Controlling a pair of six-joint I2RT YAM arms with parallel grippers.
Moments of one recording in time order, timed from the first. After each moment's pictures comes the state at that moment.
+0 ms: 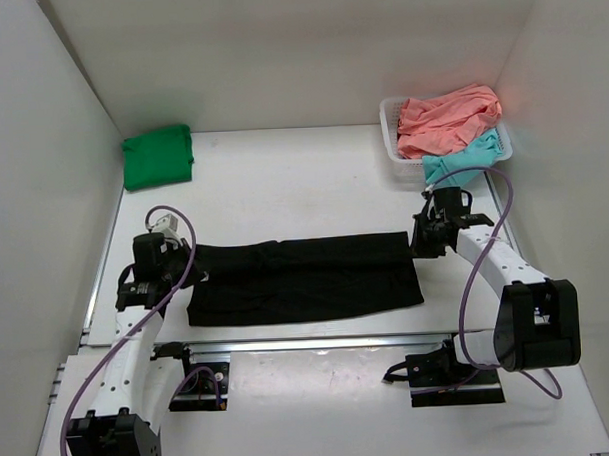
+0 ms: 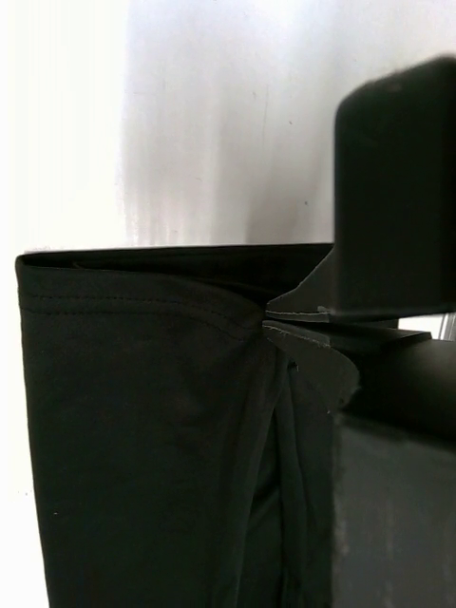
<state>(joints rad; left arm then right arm) 0.04 0.79 0.54 -0.50 0.27 -0.40 0.06 1.32 0.80 -0.55 -0.19 0.21</state>
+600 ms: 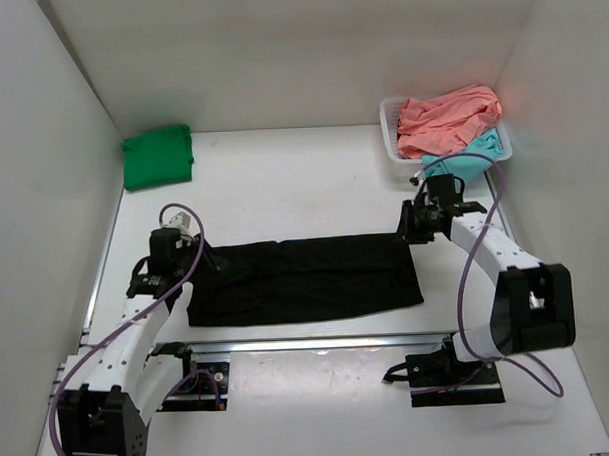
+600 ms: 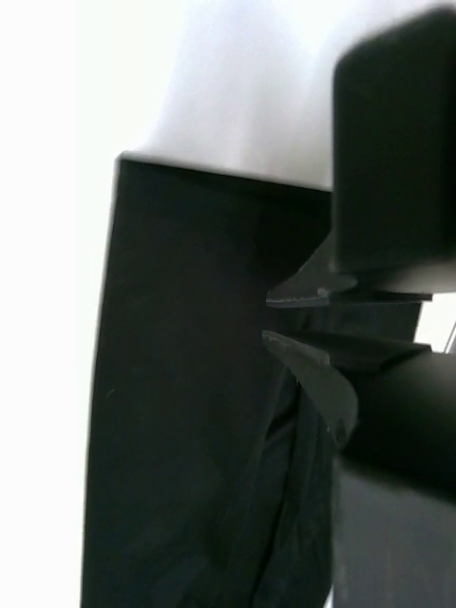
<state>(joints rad) -0.06 0.86 0.53 -0.41 0.27 -0.56 0.10 1.37 0.88 -0.51 -0.28 0.20</state>
